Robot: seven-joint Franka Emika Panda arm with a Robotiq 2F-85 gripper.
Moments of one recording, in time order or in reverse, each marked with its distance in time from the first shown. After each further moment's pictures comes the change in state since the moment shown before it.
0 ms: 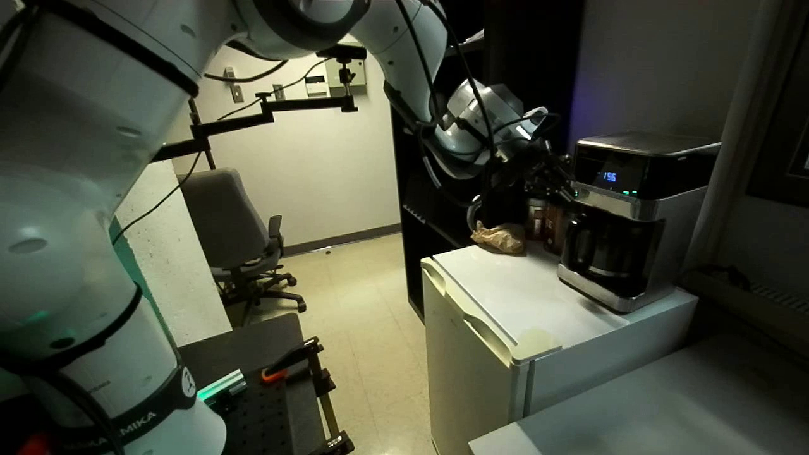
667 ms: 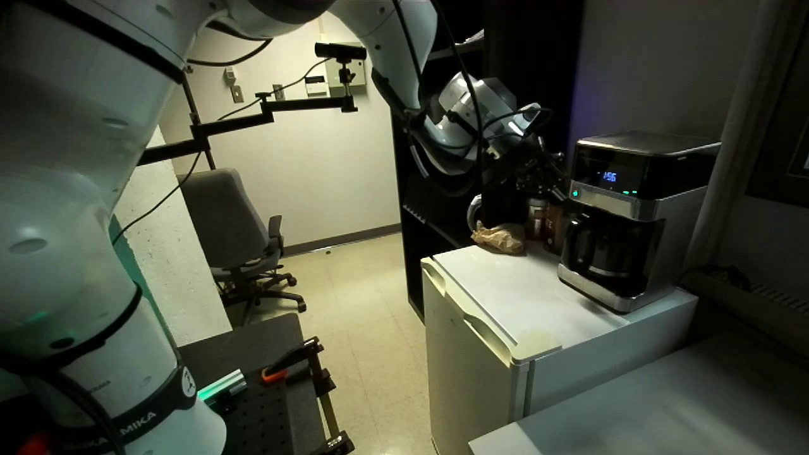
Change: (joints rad) arm 0.000 -0.085 0.000 -0.114 -0.002 0.022 0.001
